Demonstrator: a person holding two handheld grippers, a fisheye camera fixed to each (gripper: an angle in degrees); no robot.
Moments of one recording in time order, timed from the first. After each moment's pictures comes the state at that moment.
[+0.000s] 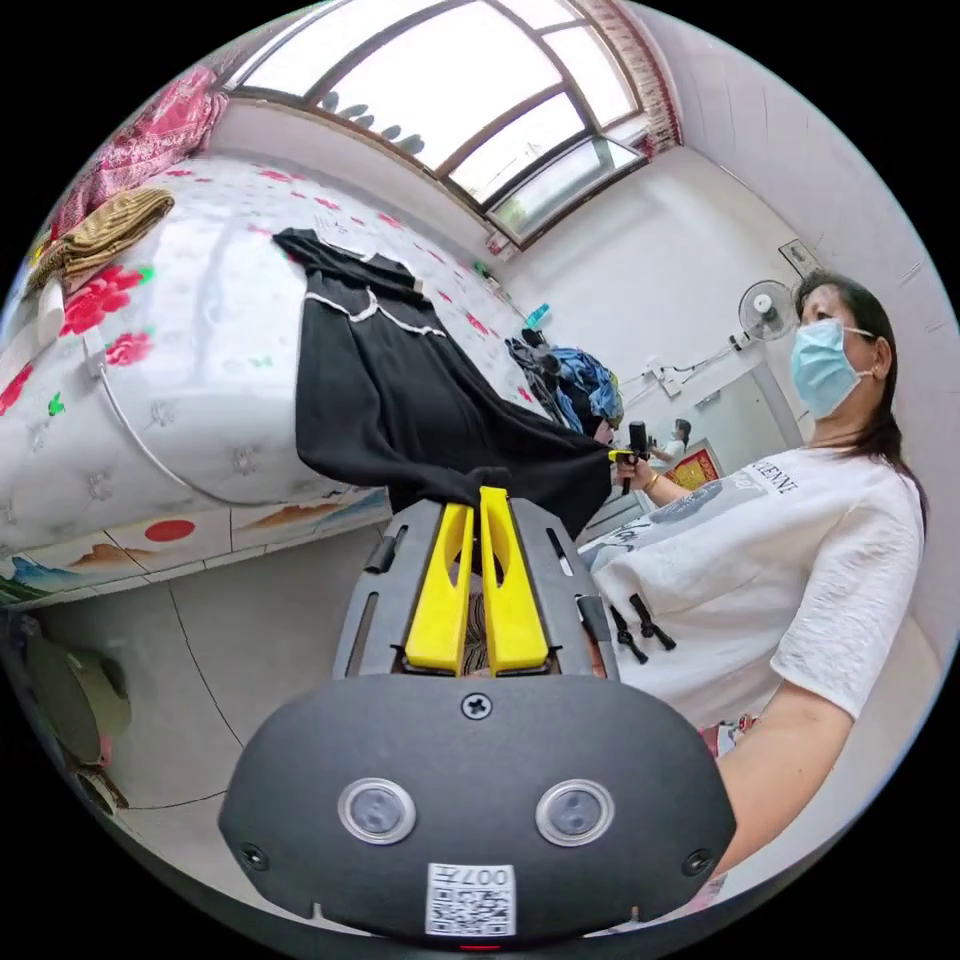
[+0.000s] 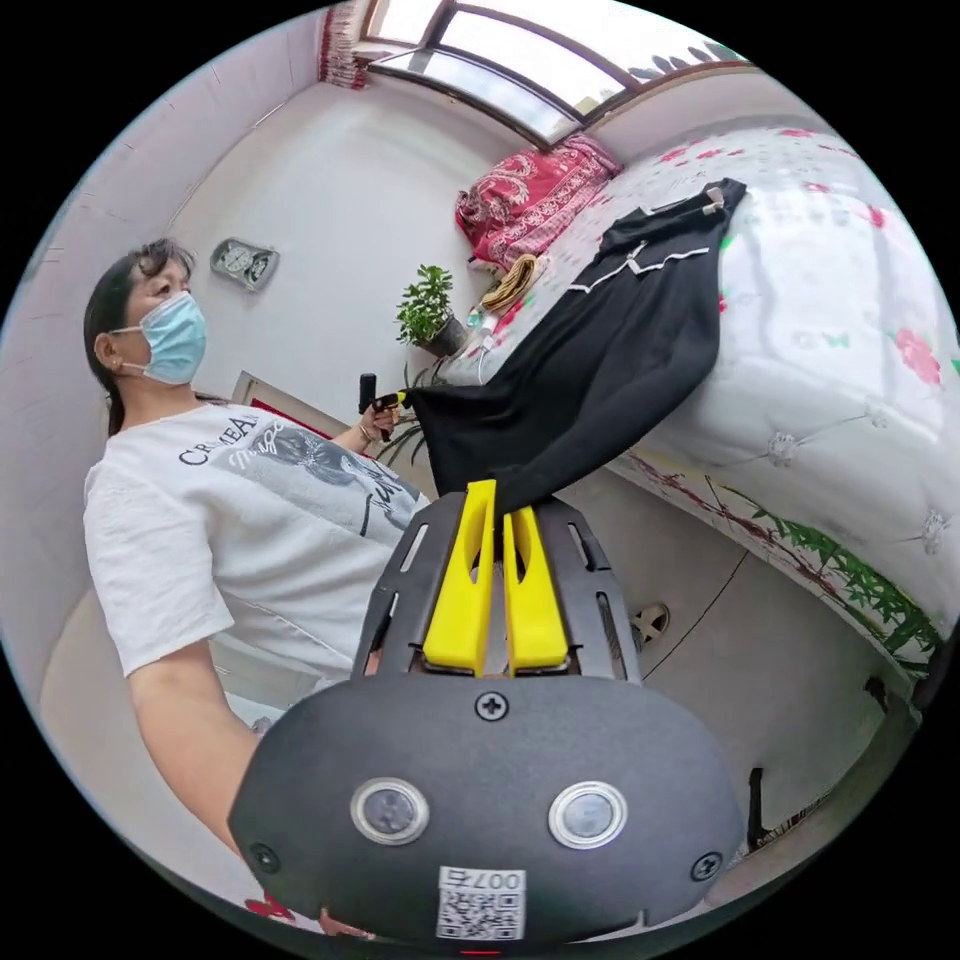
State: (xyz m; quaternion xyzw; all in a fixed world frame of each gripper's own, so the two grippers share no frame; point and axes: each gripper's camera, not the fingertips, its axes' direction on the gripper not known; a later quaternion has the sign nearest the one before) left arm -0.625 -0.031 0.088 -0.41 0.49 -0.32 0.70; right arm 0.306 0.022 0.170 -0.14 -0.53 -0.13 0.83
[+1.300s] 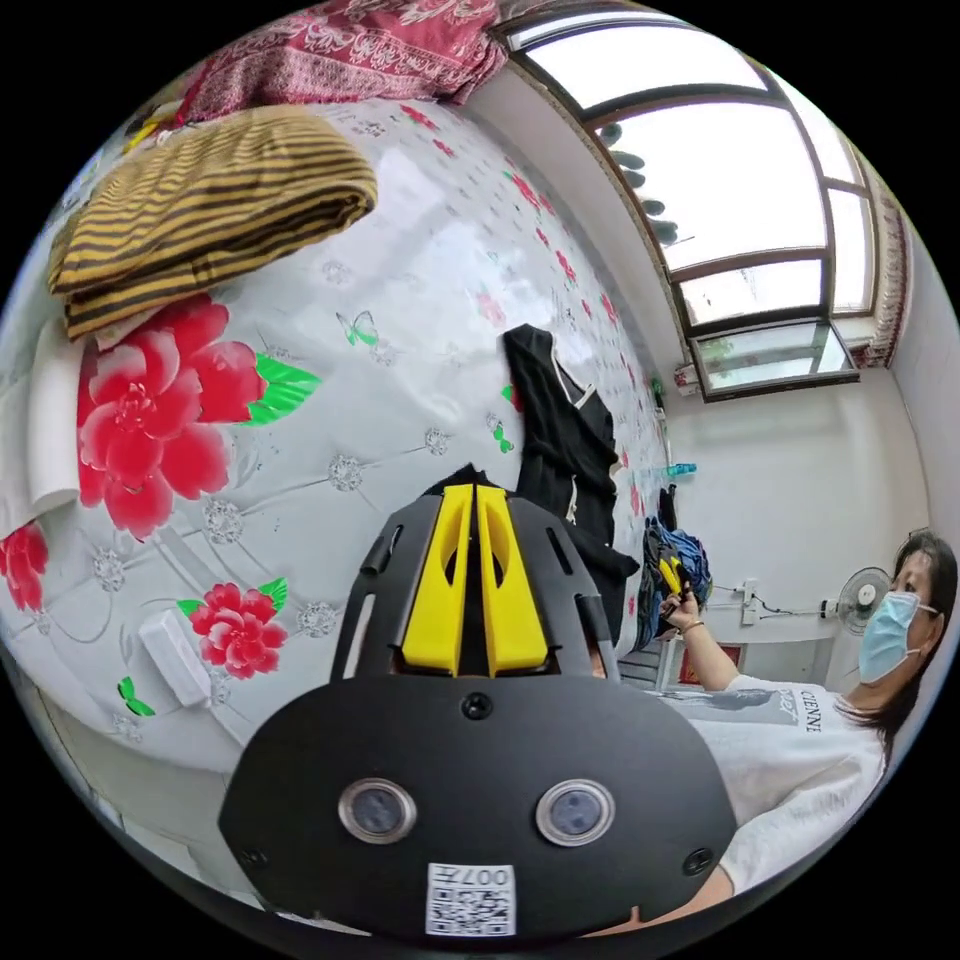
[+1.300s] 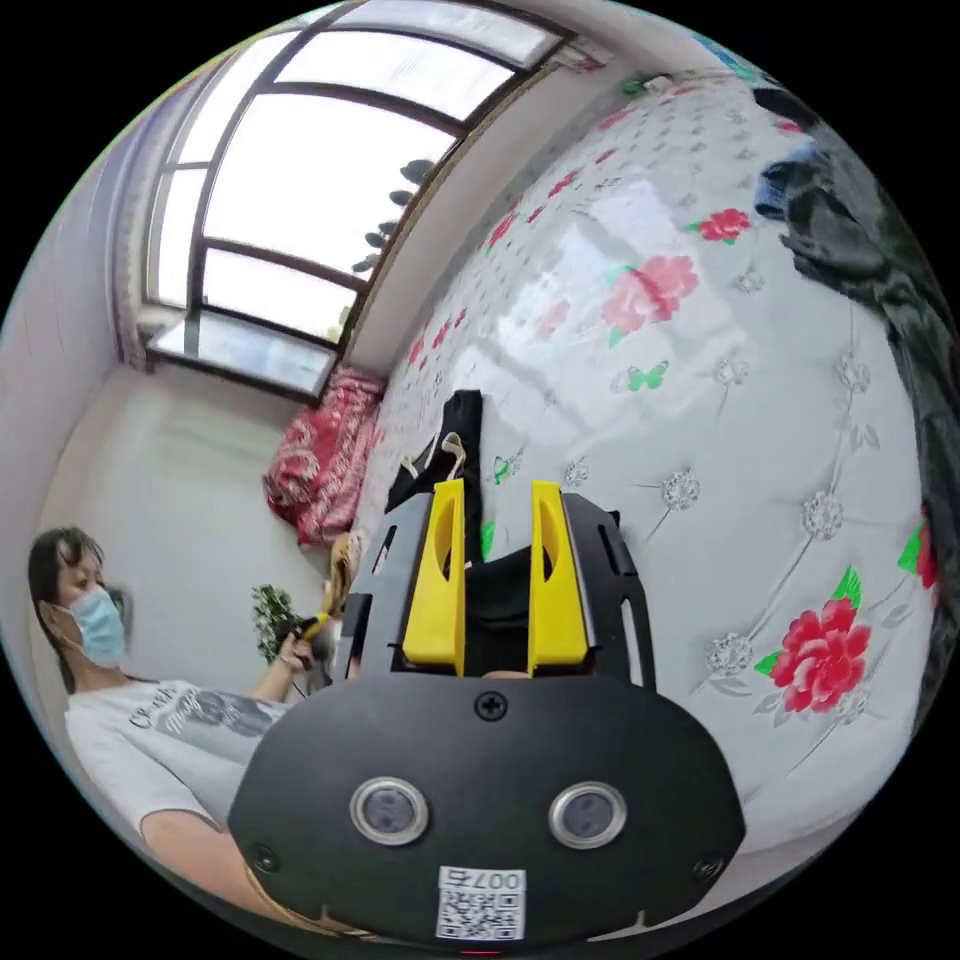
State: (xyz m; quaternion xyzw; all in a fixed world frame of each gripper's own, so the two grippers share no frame) left arm -0.596 -0.172 0.383 -0.53 0.27 -0.44 0.67; right arm 0.260 -0.248 0.368 -0.02 -0.34 0.19 0.92
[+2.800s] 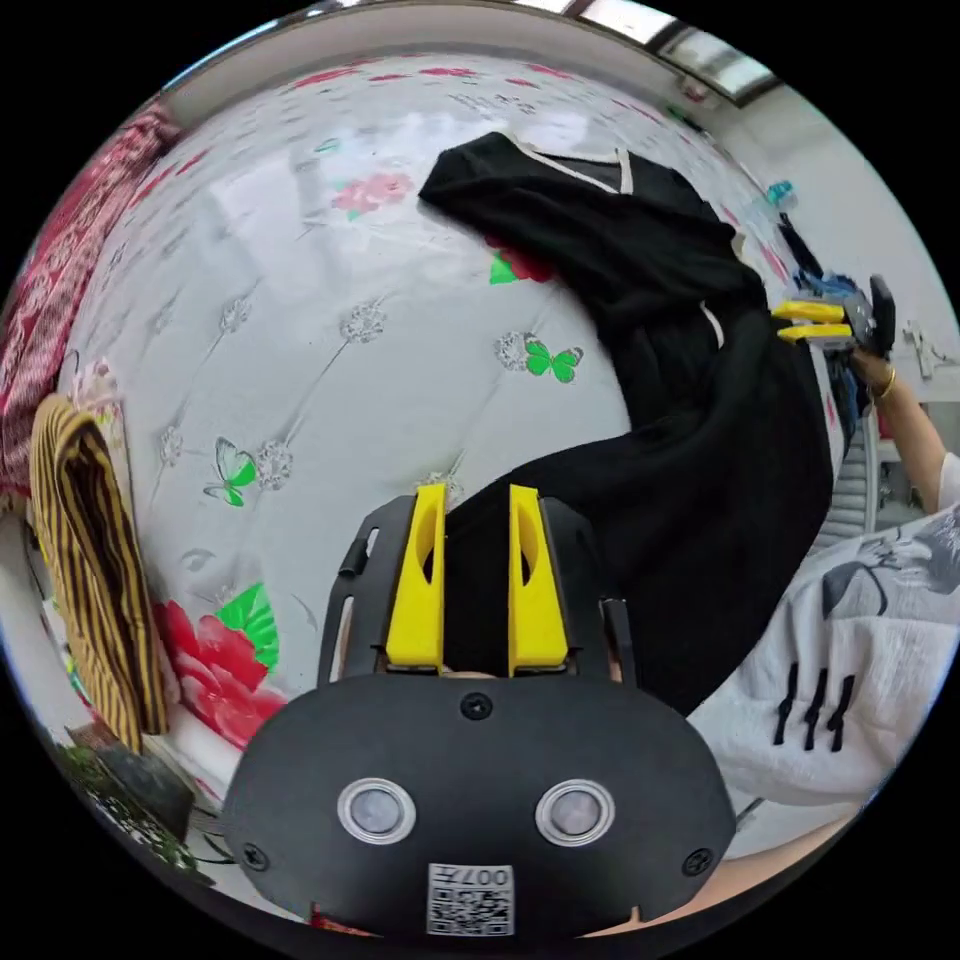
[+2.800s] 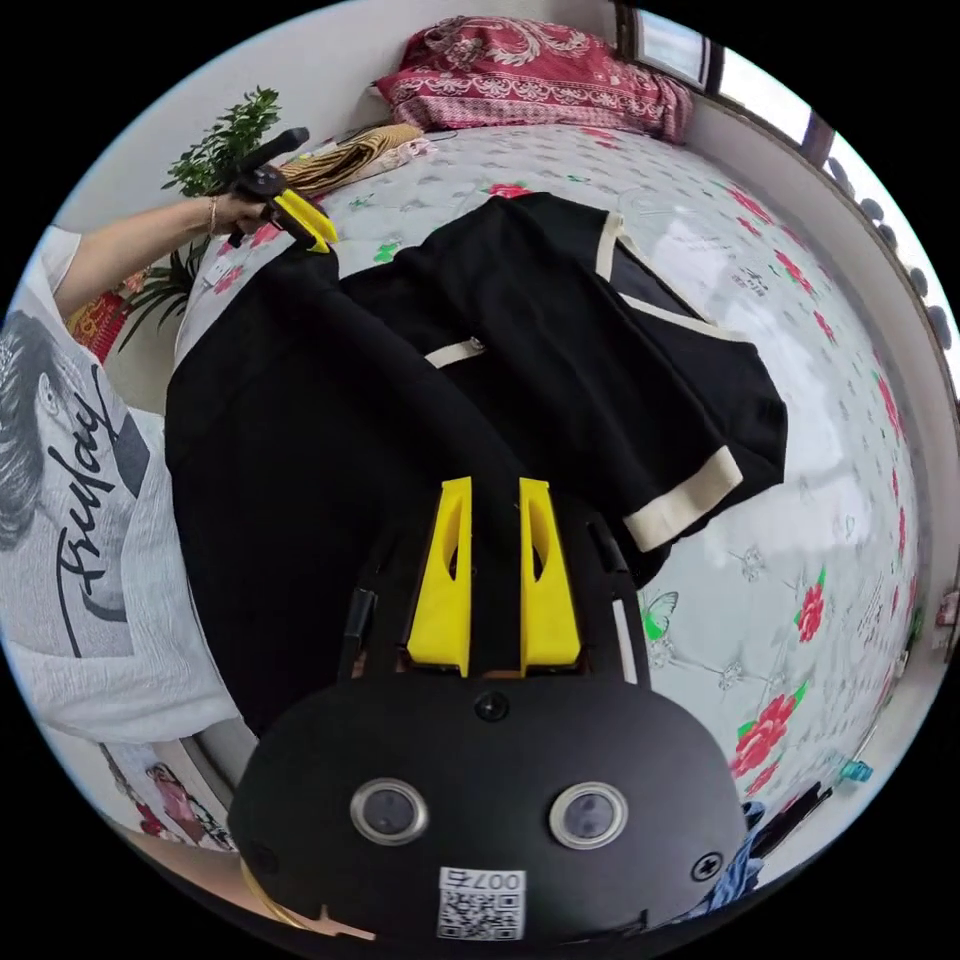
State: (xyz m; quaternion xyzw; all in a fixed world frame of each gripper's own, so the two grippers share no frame) left arm -0.295 -0.187 0.379 -0.66 0.34 0.03 0.67; right arm -0.099 -0.124 0.481 -0.19 -0.17 -0.46 0.85
